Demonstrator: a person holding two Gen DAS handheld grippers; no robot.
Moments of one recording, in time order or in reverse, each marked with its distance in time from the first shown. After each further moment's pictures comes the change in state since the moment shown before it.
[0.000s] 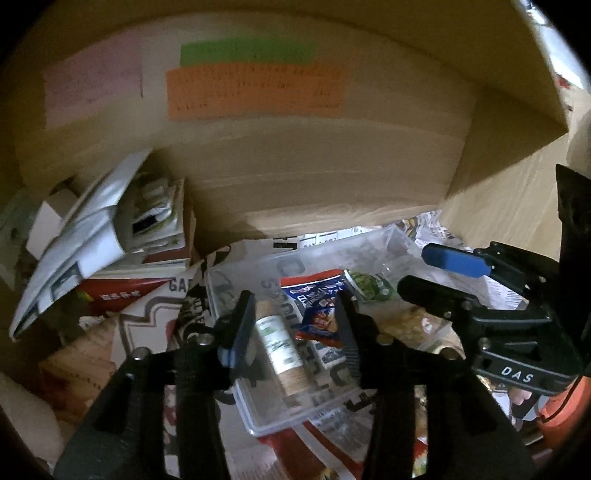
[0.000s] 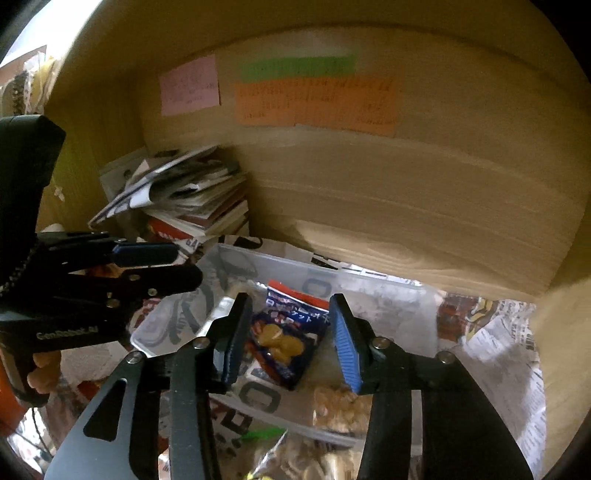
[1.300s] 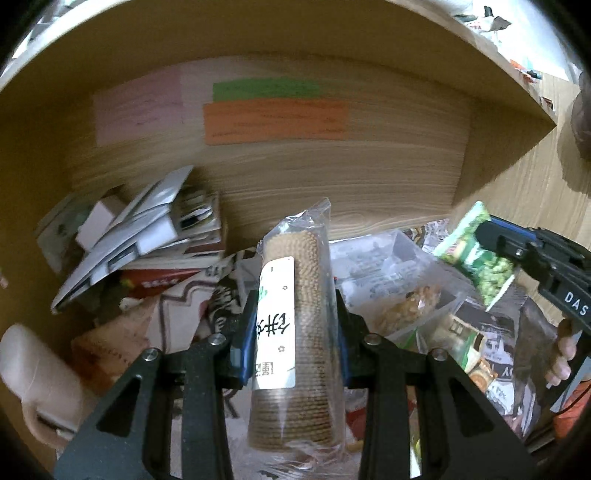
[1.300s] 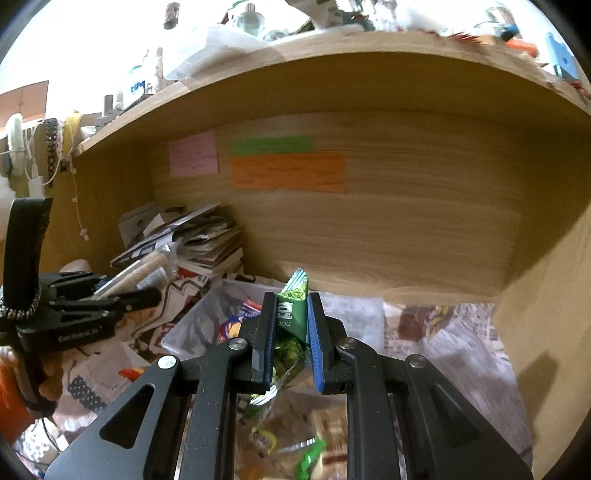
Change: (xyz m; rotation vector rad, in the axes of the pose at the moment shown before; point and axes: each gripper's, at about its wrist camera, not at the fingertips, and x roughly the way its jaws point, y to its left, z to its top) left arm -0.045 -0.013 -0.026 0.006 -0.089 0.101; right arm -0.073 -0.006 -0.020 0.055 -0.200 -0.042
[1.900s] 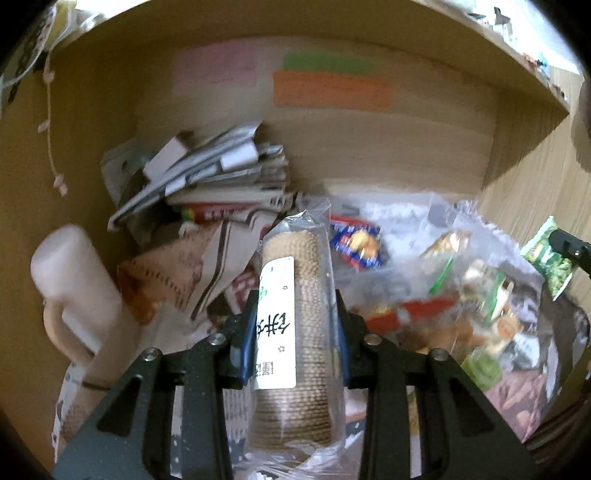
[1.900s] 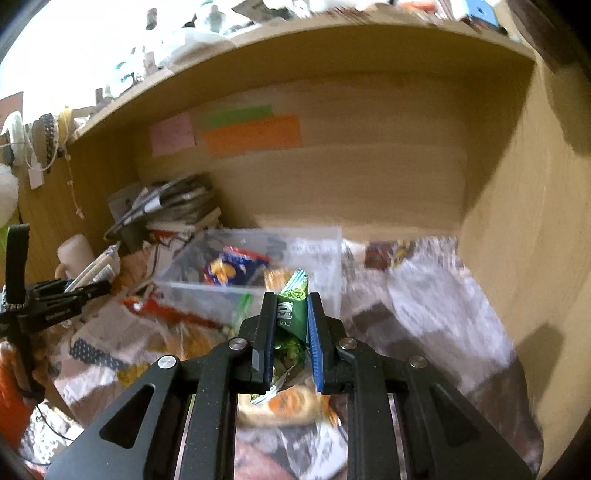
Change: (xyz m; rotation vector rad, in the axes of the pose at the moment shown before) left arm -0.047 0.025 -0.075 -0.081 0.007 0.142; right arm -0.058 -0.012 -0.053 0.081 0.043 -0.072
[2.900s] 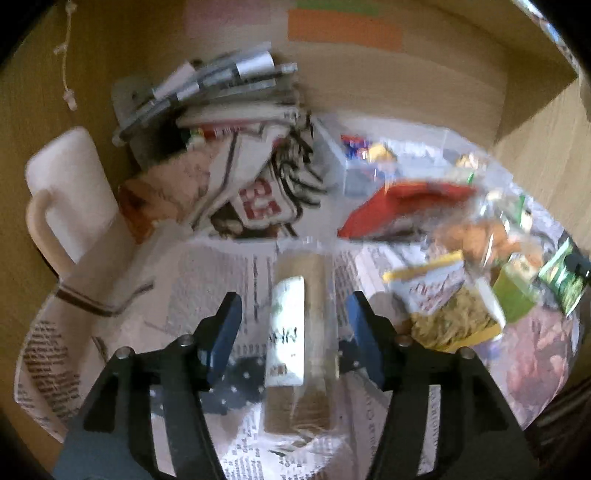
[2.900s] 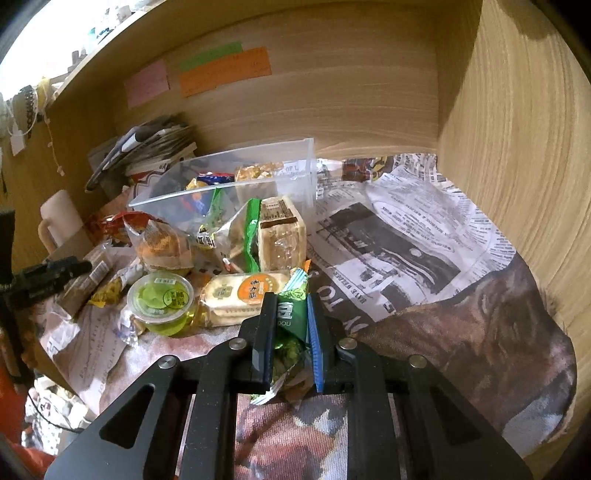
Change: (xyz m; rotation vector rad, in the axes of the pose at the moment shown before) left arm 0.021 0.004 -0.082 -0.027 0.171 0.033; right arm -0.003 -0.021 -0.078 0.096 0.197 -0.059
